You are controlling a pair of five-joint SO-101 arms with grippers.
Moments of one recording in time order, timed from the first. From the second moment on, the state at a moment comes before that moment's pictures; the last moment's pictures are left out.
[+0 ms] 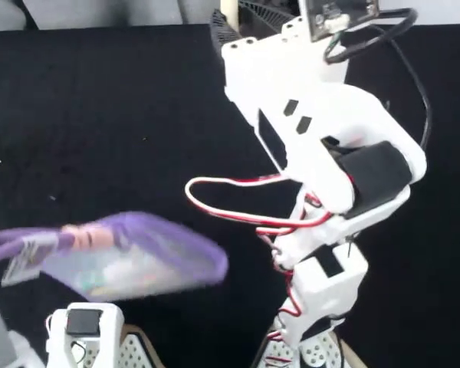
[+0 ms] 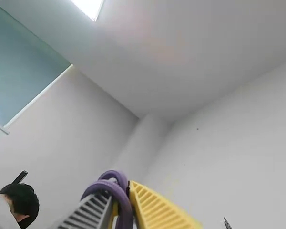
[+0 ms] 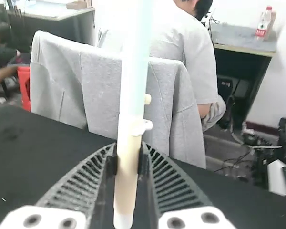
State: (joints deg) left arm -5.7 -104.7 25.4 40.2 36.4; right arm -22.4 15.1 -94.9 99.5 0.4
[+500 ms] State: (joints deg) left arm -5.6 -104.7 26.2 40.6 36.4; right arm -22.4 5.7 -94.5 99.6 -4.2
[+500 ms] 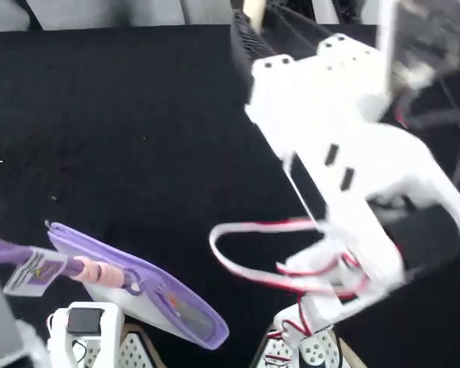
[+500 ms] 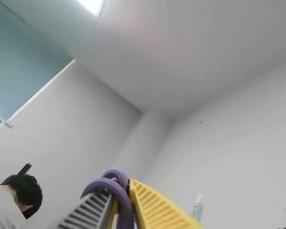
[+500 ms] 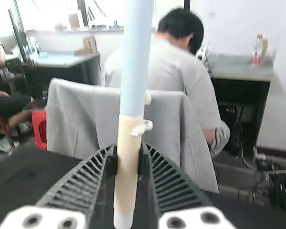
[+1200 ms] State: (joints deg) left arm -5.6 -104.7 31.8 26.9 31.7; right arm -34.0 -23.2 -47.2 91.4 -4.2
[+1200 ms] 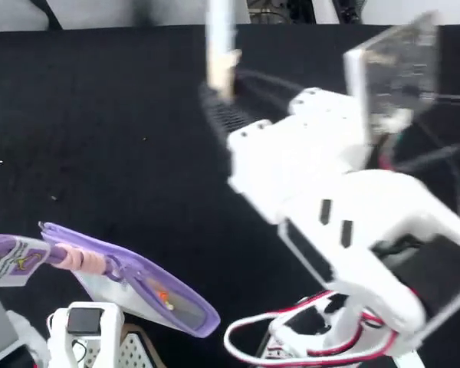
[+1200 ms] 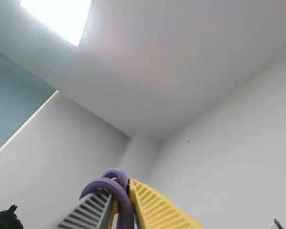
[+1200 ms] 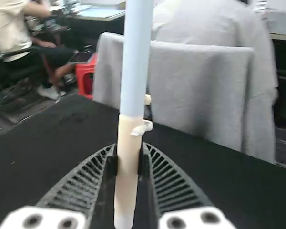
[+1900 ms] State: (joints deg) left arm -5.6 -104.2 35.4 23.5 29.1; right arm -46.7 -67.5 33.7 31.1 -4.3
